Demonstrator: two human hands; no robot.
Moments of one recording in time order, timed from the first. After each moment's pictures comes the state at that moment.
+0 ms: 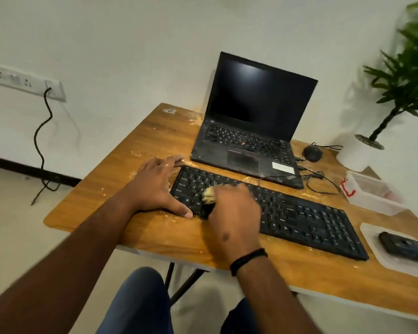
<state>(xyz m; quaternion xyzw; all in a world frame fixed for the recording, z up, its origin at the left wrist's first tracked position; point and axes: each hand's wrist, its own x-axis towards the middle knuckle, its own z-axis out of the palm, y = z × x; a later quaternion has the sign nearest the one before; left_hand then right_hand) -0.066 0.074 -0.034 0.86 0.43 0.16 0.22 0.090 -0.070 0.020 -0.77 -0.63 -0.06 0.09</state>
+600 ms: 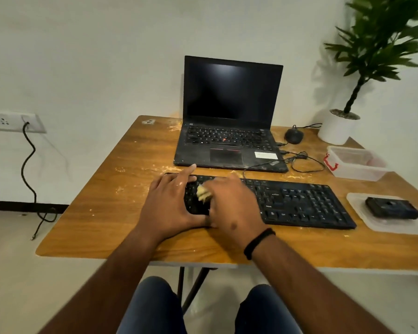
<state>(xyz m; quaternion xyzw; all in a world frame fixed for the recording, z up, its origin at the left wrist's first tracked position) -0.015 0.015 -0.033 0.87 0.39 0.27 0.11 0.124 -0.076 0.026 -0.72 -0.68 -0.06 0.15</state>
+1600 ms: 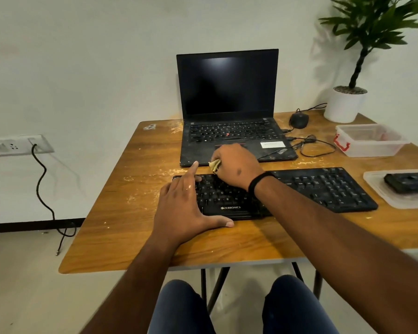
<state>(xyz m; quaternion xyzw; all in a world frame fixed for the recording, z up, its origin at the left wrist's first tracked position) -0.011 0.013 -0.032 0.87 0.41 0.25 0.09 0.165 0.014 0.028 -0.74 -0.66 -0.01 0.17</state>
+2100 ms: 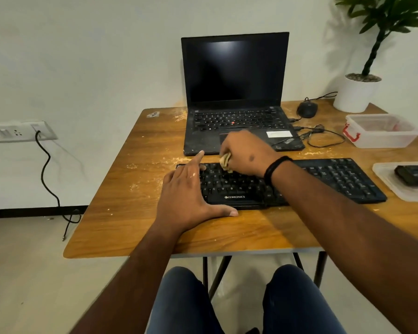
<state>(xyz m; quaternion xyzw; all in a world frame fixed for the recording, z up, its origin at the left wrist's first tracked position) -0.010 0.012 -0.031 0.87 0.41 0.25 0.09 0.174 0.004 0.041 -0.72 -0.68 0.02 0.14</state>
